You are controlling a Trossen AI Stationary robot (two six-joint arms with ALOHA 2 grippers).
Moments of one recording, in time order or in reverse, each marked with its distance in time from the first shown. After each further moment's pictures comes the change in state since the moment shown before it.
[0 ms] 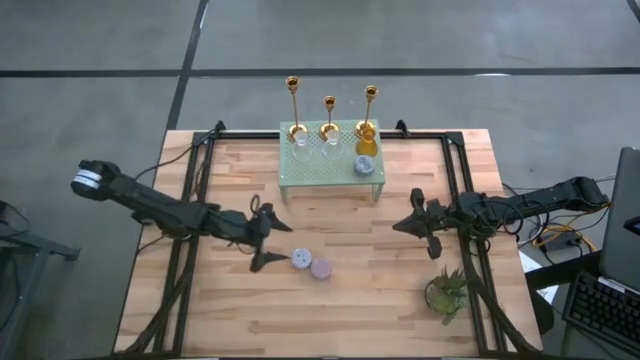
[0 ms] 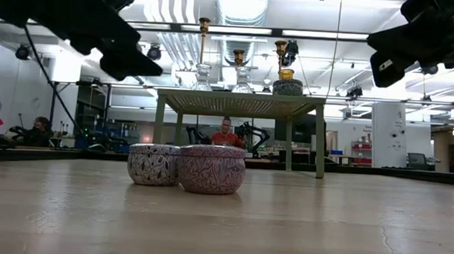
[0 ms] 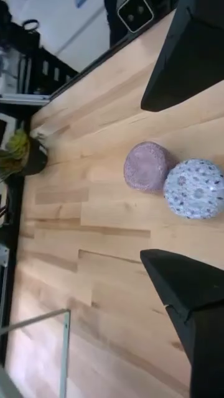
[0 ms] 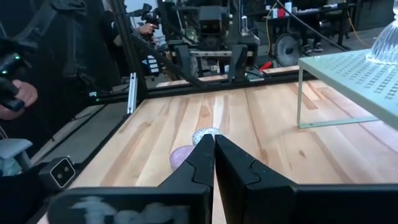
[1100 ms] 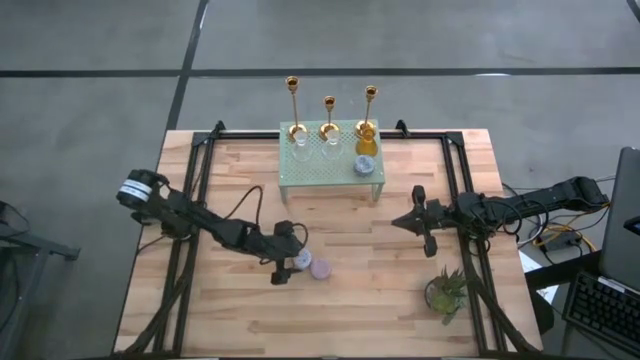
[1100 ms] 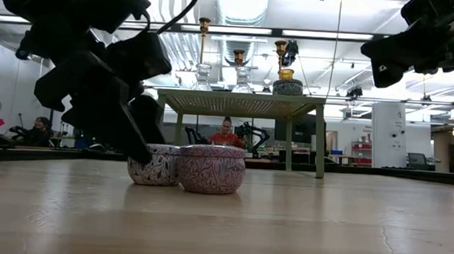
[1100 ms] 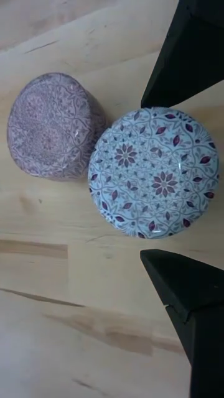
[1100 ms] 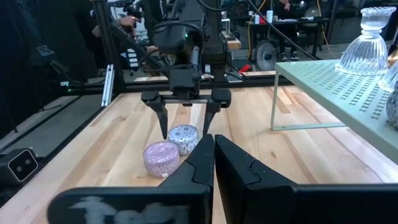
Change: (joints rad) left arm -0.031 0.515 0.179 -0.043 -0.024 -0.008; right arm 0.001 0.003 -0.011 0.000 0.080 -0.095
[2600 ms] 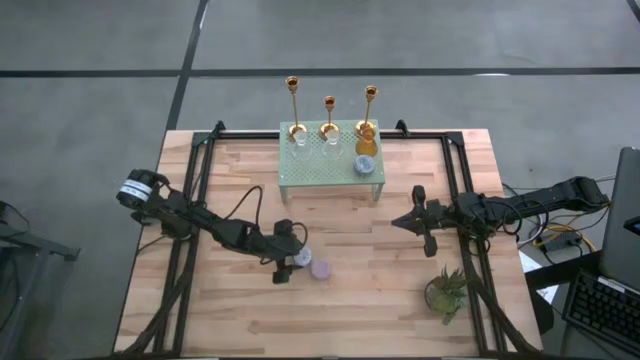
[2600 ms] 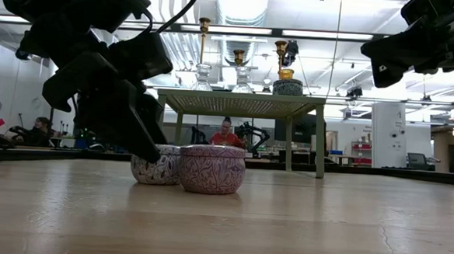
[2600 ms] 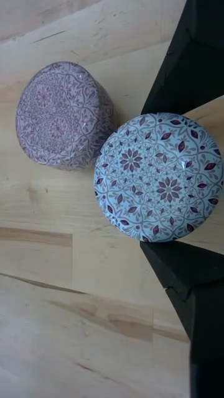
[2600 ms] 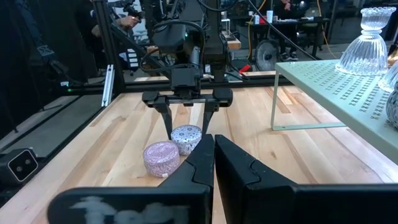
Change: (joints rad) left arm 0.000 0.000 0.000 0.010 -0.034 -0.014; right arm 0.000 0.000 0.000 0.000 -0.001 0.000
